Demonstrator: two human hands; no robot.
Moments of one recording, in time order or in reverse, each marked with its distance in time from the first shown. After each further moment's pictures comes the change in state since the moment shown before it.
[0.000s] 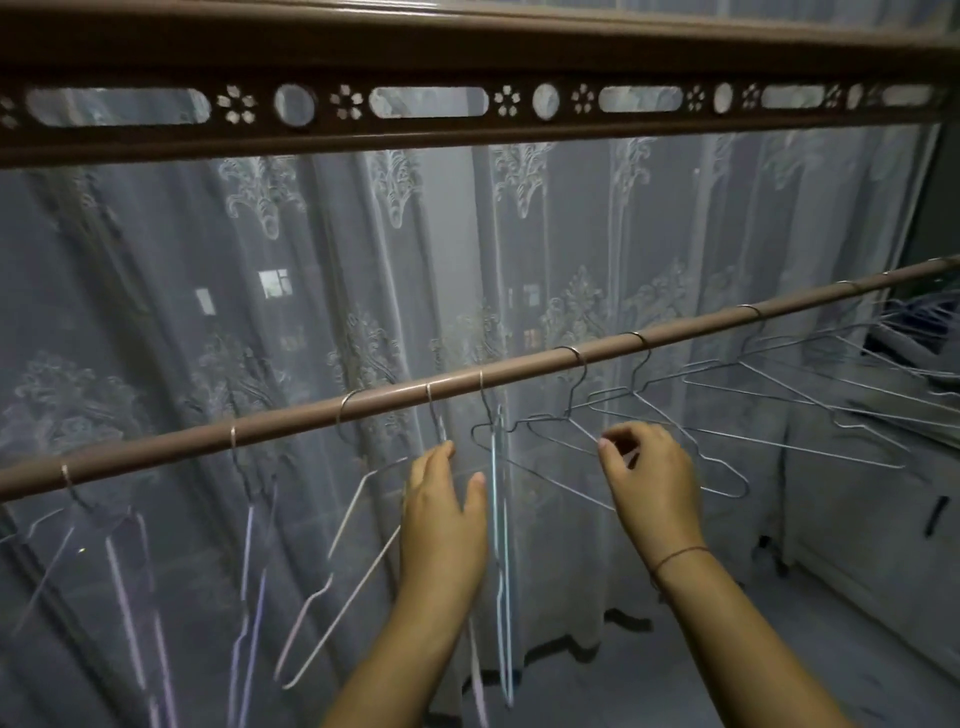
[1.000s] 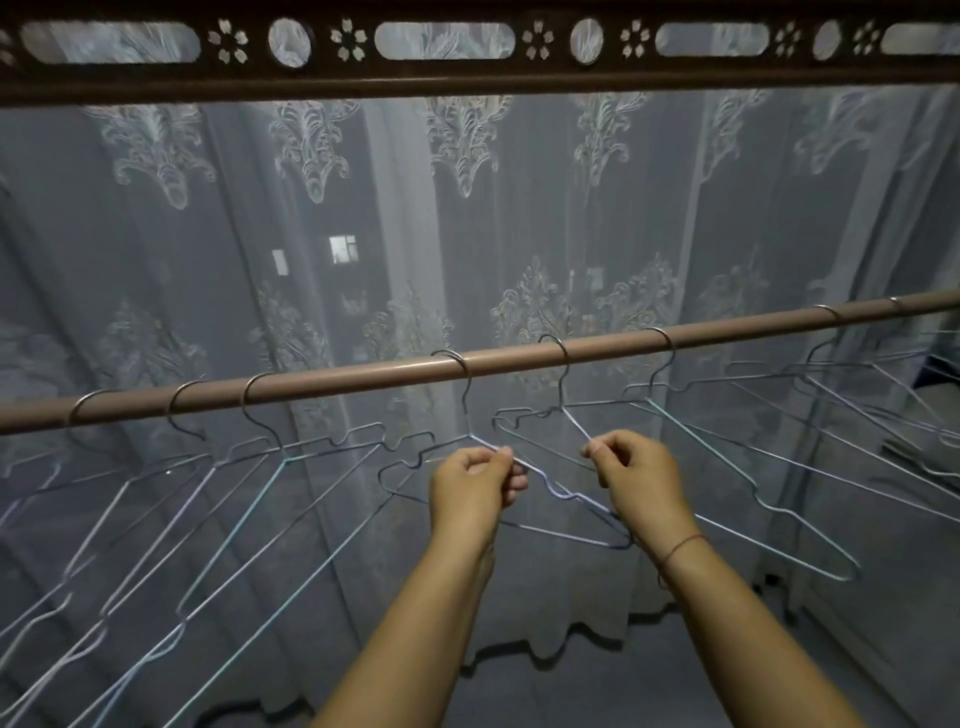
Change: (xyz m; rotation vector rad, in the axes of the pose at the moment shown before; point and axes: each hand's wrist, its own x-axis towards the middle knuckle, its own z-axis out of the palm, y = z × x) left_hand 0.034 0.094 0.234 -0.654 0.038 -0.472; right_hand 0.147 0.159 -0.058 0.221 -0.339 0.038
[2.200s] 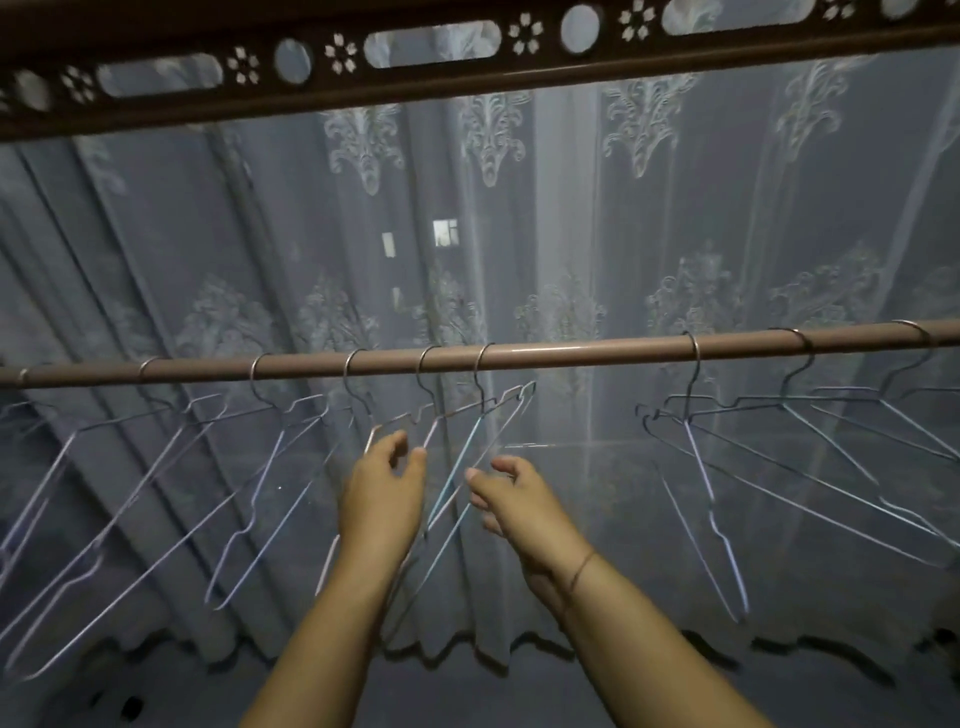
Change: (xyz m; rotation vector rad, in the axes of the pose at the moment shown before) left_hand -0.002 0.046 -0.230 0.641 0.422 0.217; right_hand -0.111 -0.142 0.190 0.551 -0.691 0.350
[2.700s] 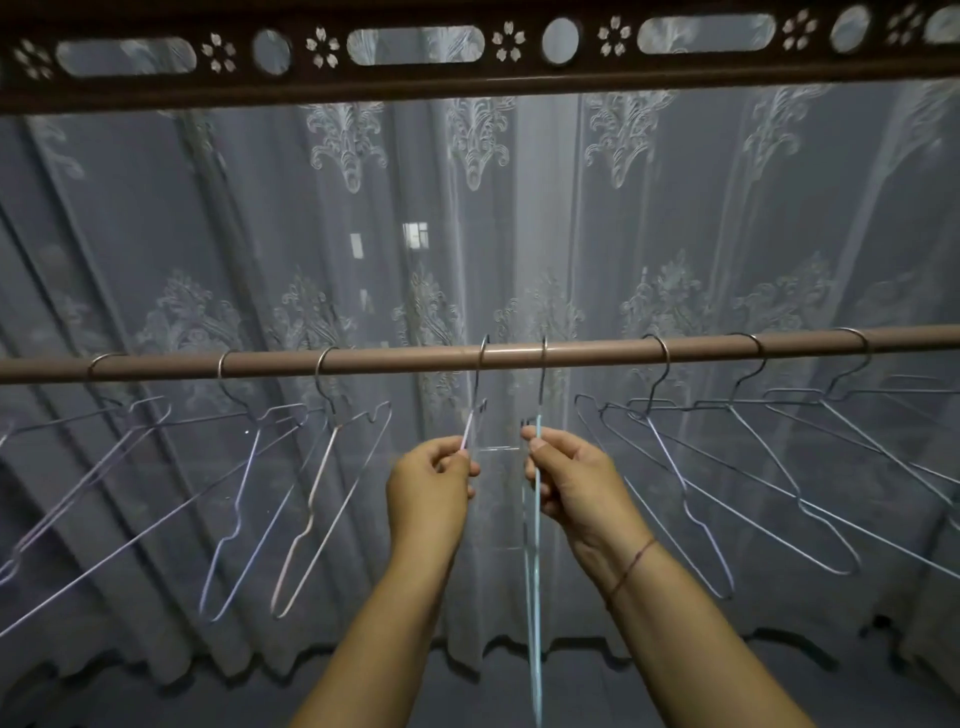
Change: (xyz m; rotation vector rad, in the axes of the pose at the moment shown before) left_hand -0.008 0.008 0.039 -0.435 -0.121 -0.062; right_hand -0.005 -0.017 -0.037 0.233 0.167 -0.167
